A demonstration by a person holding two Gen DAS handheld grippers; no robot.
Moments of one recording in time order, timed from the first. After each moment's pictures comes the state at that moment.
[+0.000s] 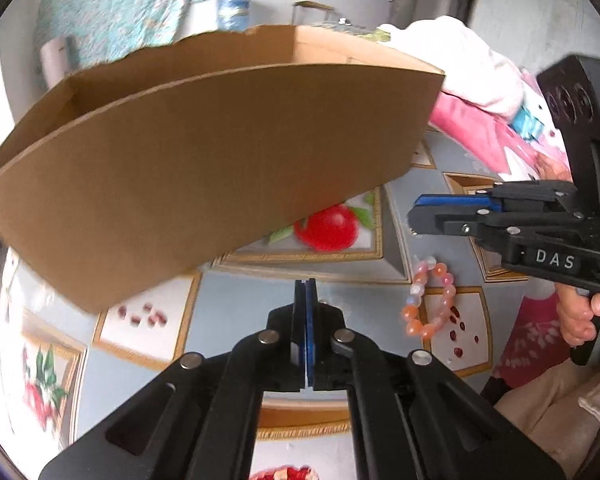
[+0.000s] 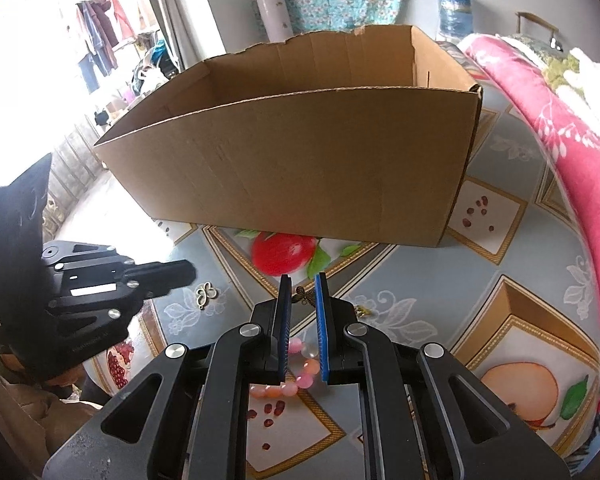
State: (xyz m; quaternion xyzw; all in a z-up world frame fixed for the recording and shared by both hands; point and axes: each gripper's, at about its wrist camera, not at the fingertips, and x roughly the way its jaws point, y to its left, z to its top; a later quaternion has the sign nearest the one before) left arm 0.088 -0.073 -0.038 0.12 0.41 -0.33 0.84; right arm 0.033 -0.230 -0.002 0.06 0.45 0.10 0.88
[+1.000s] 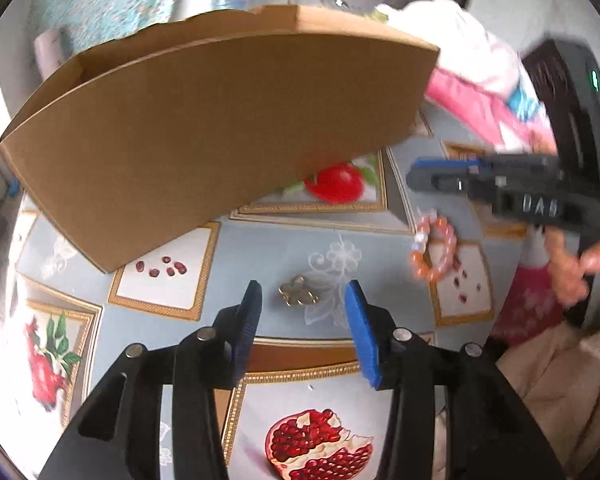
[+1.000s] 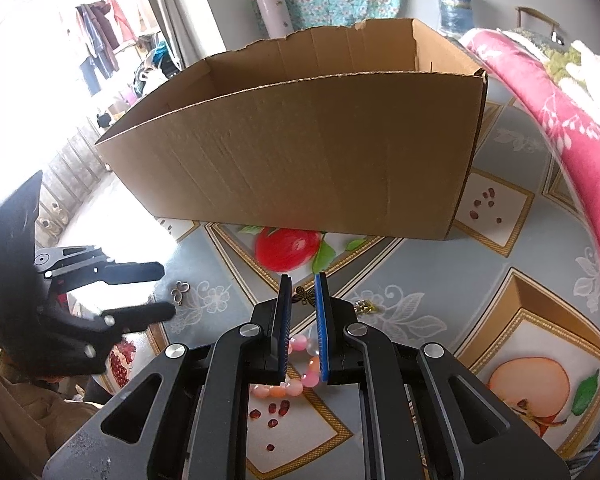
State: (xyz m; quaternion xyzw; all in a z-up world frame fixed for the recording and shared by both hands) left arm 0.071 -0.044 -0.044 0.14 0.45 -0.32 0.82; right arm 0.032 -0.231 -0.006 0.07 0.45 0.11 0.88
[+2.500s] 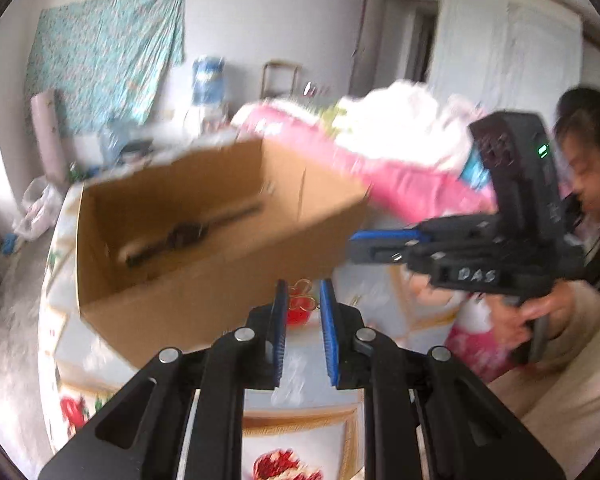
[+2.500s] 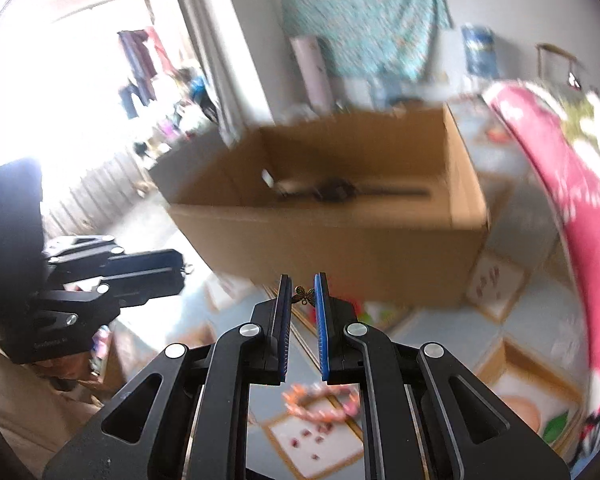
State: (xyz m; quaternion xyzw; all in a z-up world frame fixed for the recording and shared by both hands) left arm 0.056 -0.029 0.076 0.07 0.31 -0.39 0.86; right arm 0.023 -0.224 0.078 0.09 0.35 0.18 0.91
